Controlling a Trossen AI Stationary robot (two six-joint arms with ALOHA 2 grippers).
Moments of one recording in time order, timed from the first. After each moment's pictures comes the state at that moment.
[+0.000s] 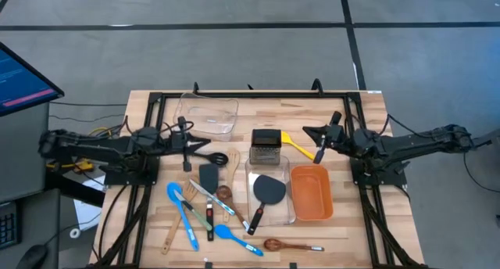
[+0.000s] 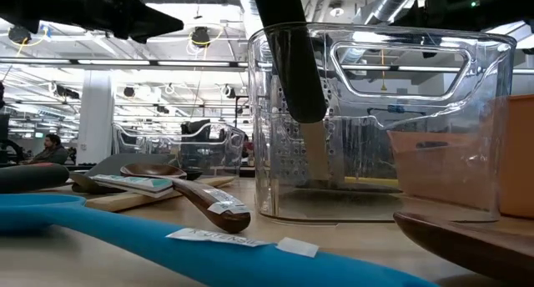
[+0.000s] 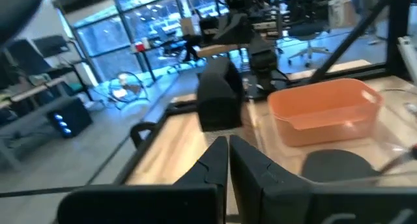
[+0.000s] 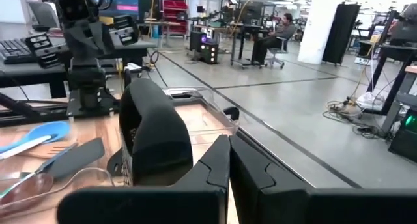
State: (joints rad) left arm 0.01 0.64 0.32 0.29 -0.21 0.27; right arm 0.10 0.68 0.35 0.28 0.58 -0.05
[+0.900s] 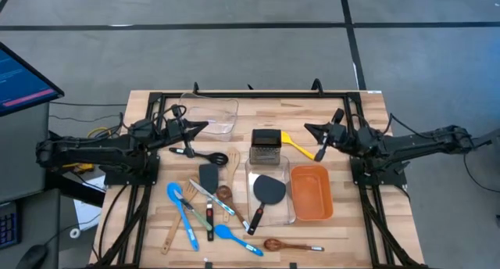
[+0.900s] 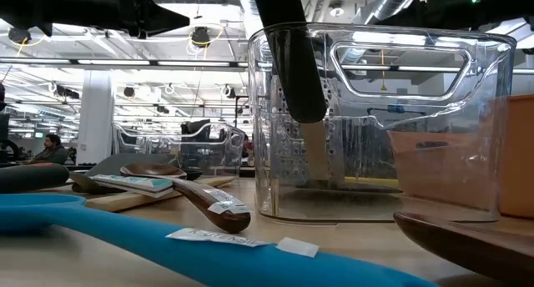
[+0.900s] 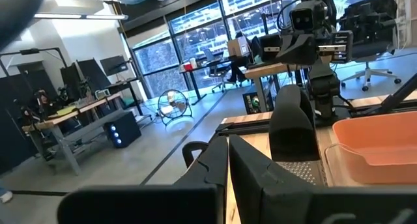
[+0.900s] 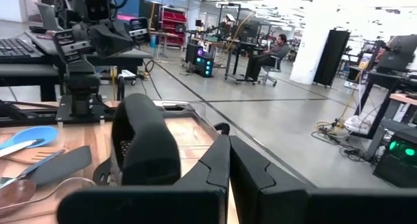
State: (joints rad) left arm 0.16 0.66 0.32 0.45 -0.21 0.31; right arm 0.09 0.66 0.36 0.33 0.58 -0.17
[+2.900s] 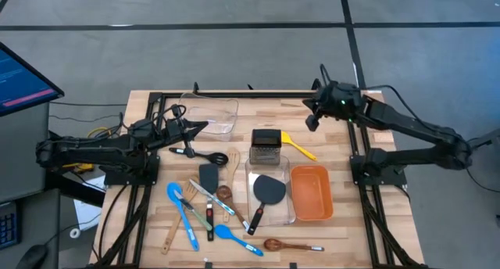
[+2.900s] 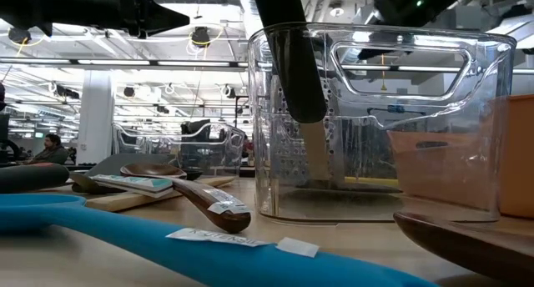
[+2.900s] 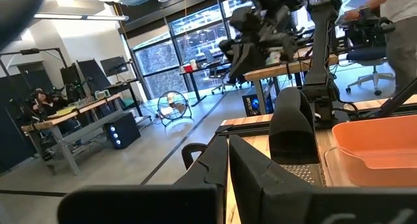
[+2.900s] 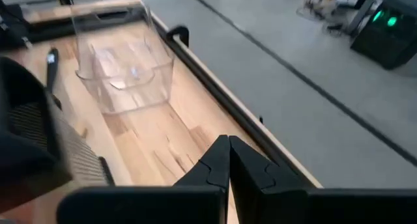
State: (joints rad) left arm 0.16 0.66 0.32 0.45 -0.21 0.30; right arm -0.44 0.98 0.89 -0.41 0.19 -0.02
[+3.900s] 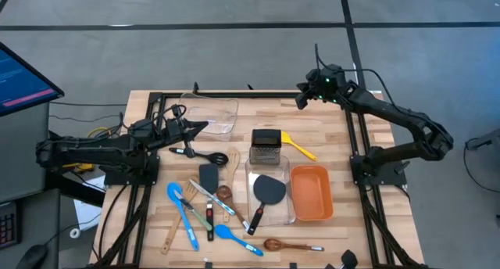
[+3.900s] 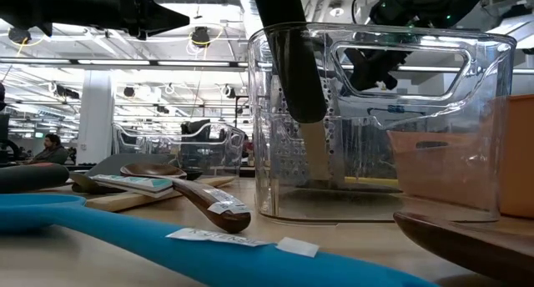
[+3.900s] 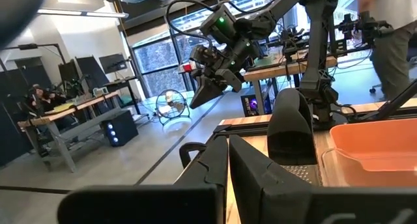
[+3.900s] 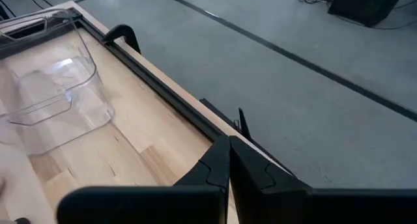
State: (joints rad) left arm 0.16 0.66 0.32 0.45 -0.21 0.27; right arm -0.74 1.26 0.89 -0.14 0.02 0.03
